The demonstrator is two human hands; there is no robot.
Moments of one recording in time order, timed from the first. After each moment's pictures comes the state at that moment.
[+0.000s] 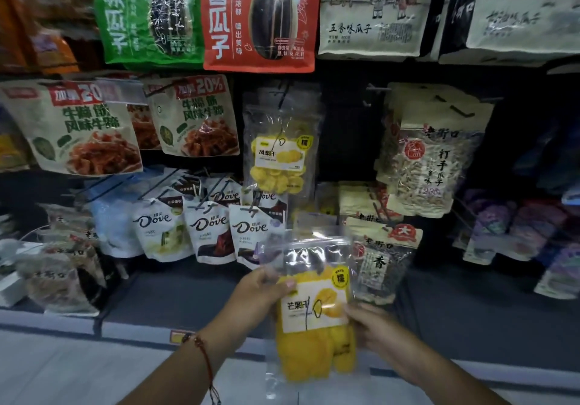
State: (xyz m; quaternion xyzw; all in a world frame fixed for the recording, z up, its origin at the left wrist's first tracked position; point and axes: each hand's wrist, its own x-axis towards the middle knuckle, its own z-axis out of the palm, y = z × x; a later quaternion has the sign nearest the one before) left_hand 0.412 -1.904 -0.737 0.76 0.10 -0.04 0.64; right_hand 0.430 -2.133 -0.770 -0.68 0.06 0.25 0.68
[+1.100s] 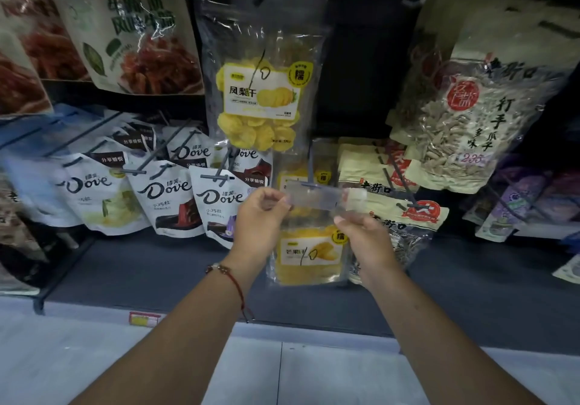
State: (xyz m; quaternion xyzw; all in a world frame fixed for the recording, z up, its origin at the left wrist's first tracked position) left_hand 0.567 -1.930 -0.772 0.72 0.12 0.12 0.68; right_hand 0.585 -2.101 -0.791 -0.72 0.14 -0.02 0.68
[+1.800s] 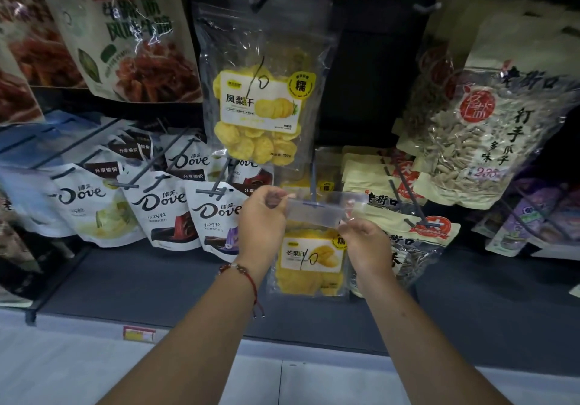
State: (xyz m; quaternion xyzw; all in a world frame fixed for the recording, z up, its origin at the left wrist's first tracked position) left_hand 0.609 -1.930 -0.776 0.75 0.12 0.19 0.62; right_hand 0.617 -2.094 -0.804 -0.77 0.16 -0.07 0.62
